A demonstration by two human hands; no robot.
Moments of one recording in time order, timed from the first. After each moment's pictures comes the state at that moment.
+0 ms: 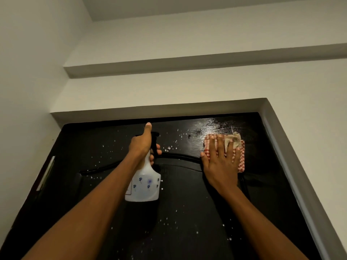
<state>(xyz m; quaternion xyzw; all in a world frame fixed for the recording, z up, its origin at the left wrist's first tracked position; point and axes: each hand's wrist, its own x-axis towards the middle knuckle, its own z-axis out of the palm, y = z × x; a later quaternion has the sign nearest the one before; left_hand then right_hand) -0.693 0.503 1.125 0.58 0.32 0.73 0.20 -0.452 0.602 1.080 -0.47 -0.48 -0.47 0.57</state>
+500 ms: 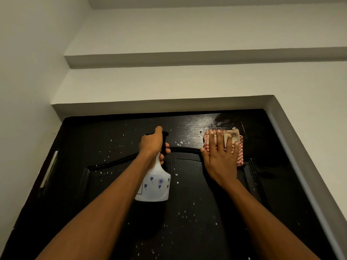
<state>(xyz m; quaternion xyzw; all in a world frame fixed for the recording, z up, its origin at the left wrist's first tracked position) -0.728 0.525 1.121 0.61 0.30 0.70 0.23 -0.502 0.603 1.082 -0.50 -0.50 -0.45 0.55</state>
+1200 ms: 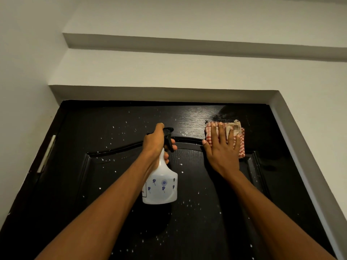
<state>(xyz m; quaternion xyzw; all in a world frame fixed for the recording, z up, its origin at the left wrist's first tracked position) -0.744 0.536 1.089 0.61 0.24 0.68 0.33 -0.514 0.600 1.077 -0.52 -0.50 -0.44 0.52</state>
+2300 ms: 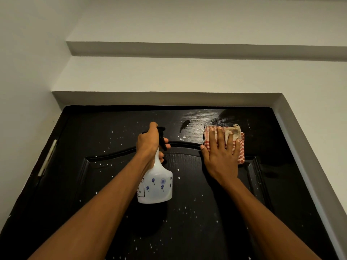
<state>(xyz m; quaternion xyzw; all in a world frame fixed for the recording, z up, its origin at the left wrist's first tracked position) -0.736 0.531 1.106 0.56 0.26 0.73 0.28 -0.510 0.608 1.078 -0.49 -0.49 -0.48 0.54</state>
